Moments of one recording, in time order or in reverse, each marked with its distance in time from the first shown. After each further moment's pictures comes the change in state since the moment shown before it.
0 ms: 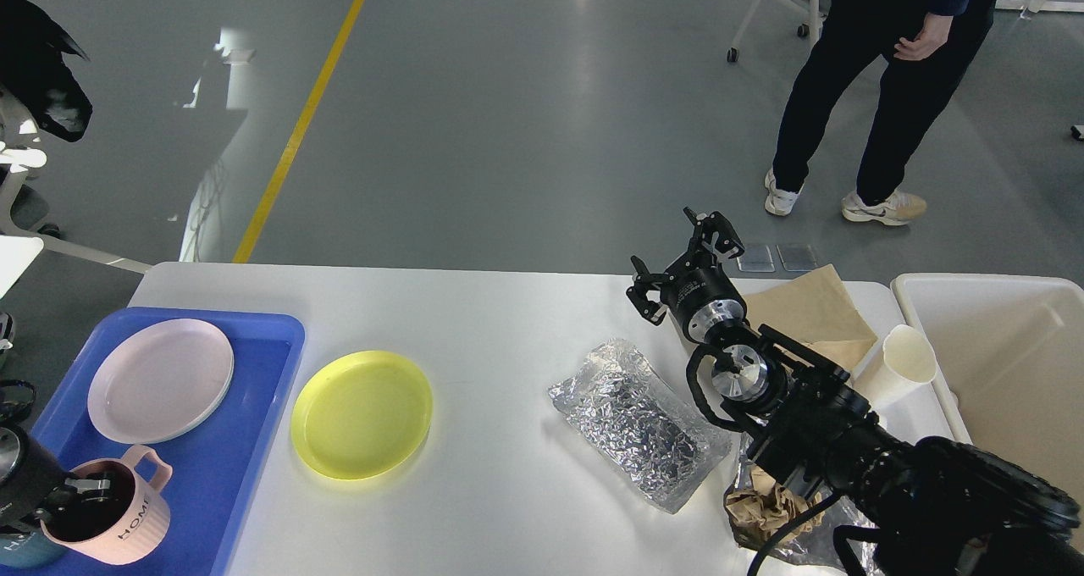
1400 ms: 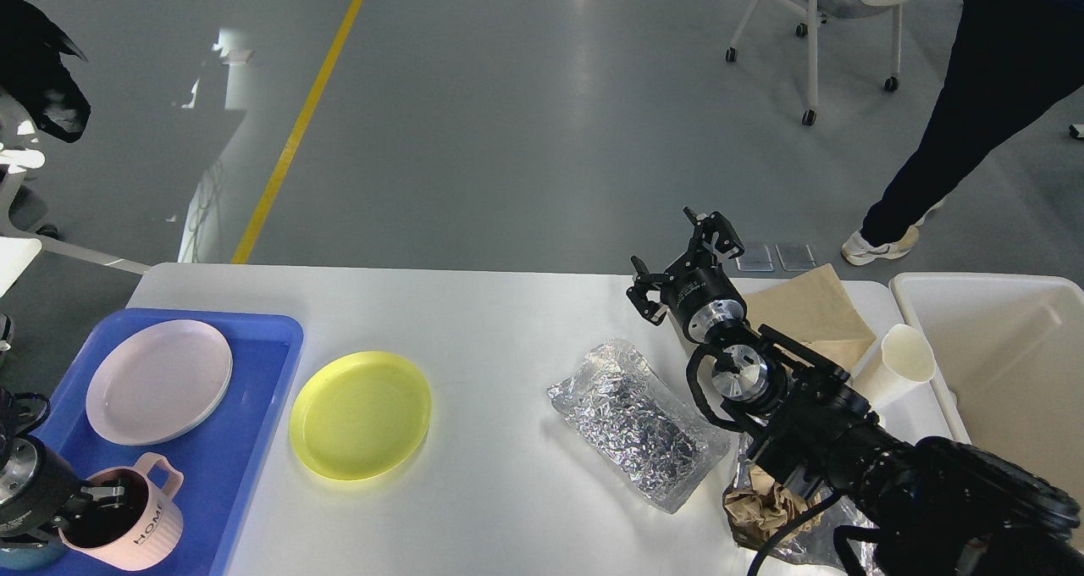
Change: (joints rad) left arm 0.110 0.000 -0.091 0.093 -0.012 -0.040 0.009; right arm 0.000 0.000 -0.001 0.000 0.000 0.000 0.000
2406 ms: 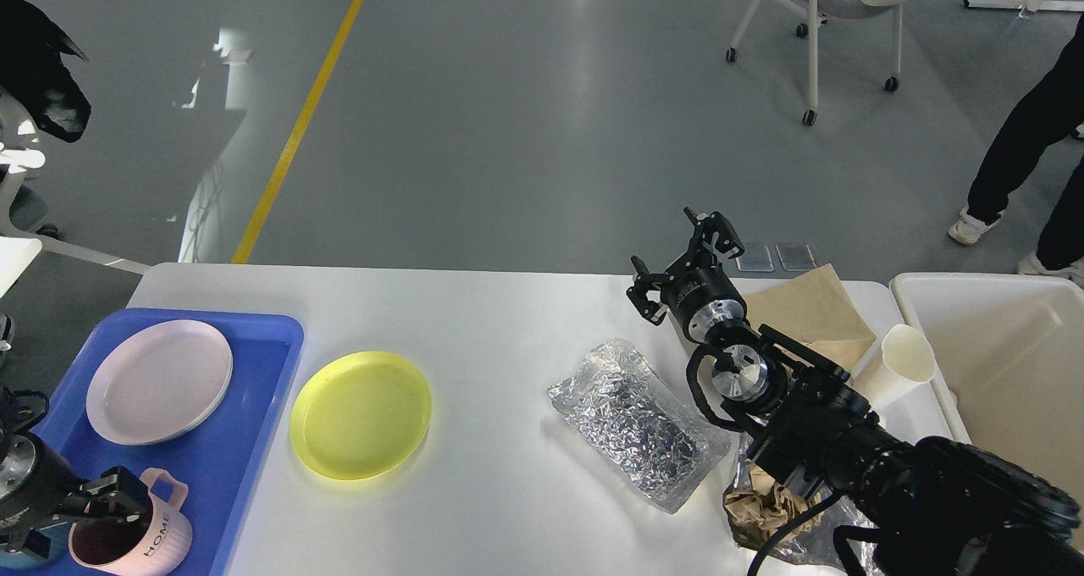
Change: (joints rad) left arm -0.036 0.017 0.001 0.000 0.007 -0.094 0.000; right arm 0.000 0.000 0.001 0.000 0.000 0.000 0.000
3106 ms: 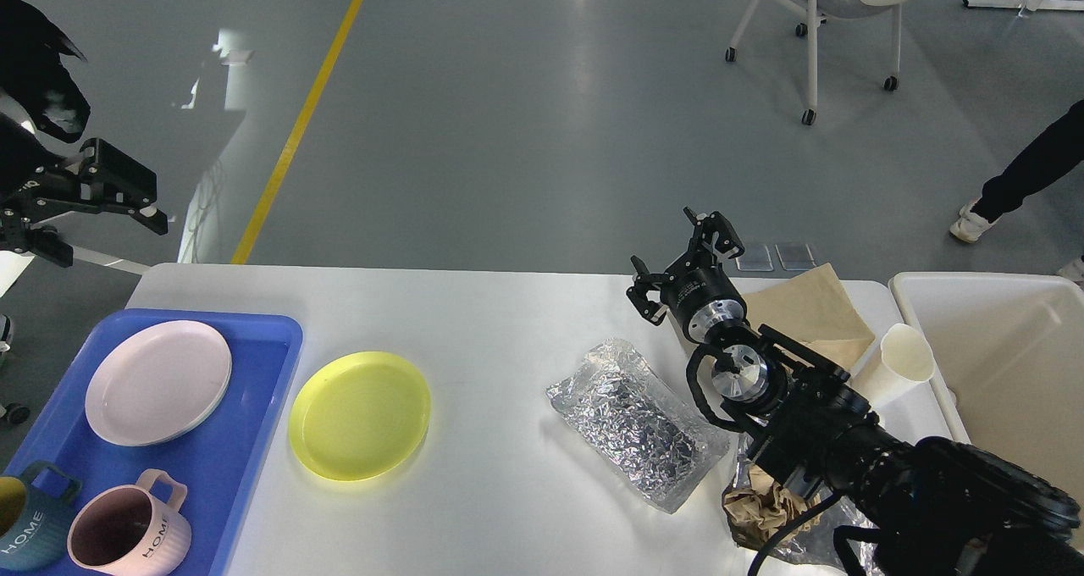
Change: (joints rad) left arm -0.688 0.040 -0.045 0.078 -0.050 -0.433 0.019; right arm 0.000 0.000 0.000 0.000 0.000 0.000 0.000
